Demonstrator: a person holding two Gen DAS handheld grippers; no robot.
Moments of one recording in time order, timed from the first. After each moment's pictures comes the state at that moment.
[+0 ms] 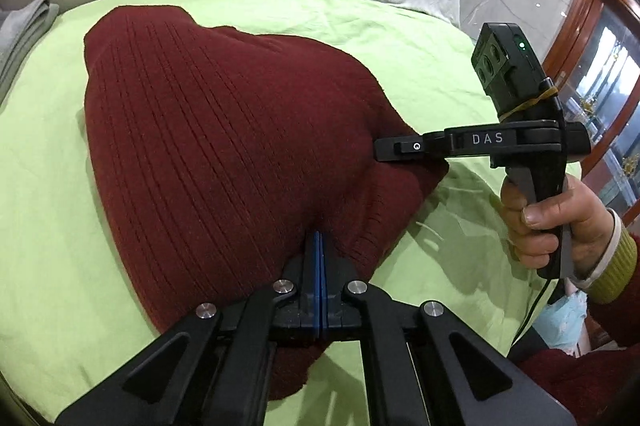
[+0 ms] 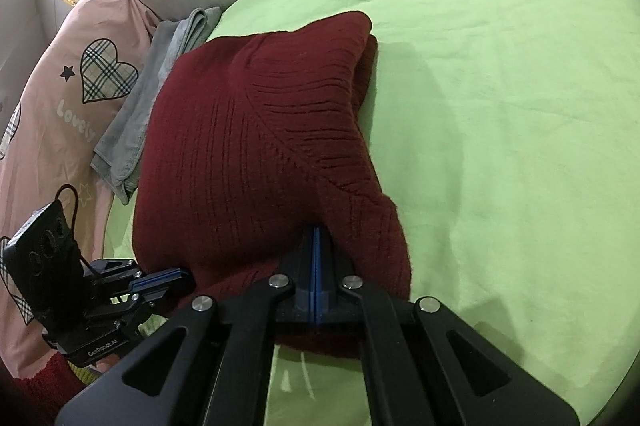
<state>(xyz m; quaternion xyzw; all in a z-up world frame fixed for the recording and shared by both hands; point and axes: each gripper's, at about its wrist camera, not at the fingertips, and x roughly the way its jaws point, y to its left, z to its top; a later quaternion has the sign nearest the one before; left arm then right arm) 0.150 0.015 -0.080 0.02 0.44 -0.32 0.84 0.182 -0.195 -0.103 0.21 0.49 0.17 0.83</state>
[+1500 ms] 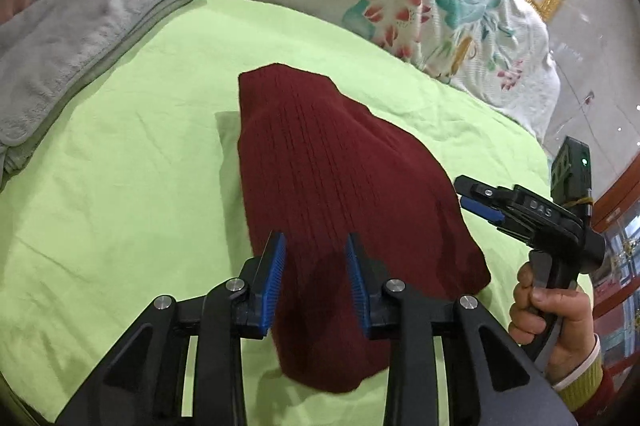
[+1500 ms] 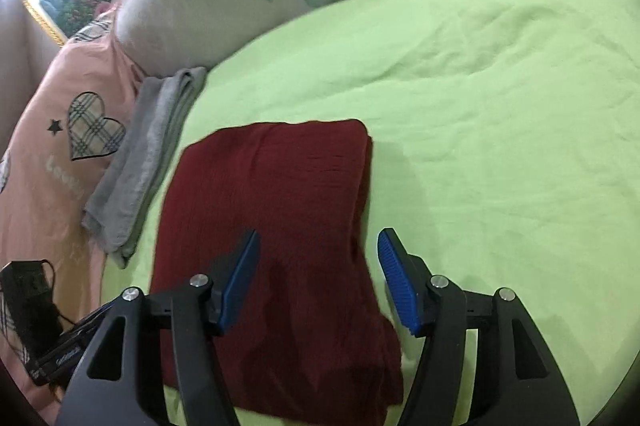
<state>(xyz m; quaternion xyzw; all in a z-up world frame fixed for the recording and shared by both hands) 0.168 0.083 -0.030 -0.12 0.43 -0.14 0.88 0.212 -0.195 -0.053 0.23 0.45 0.10 0.86</state>
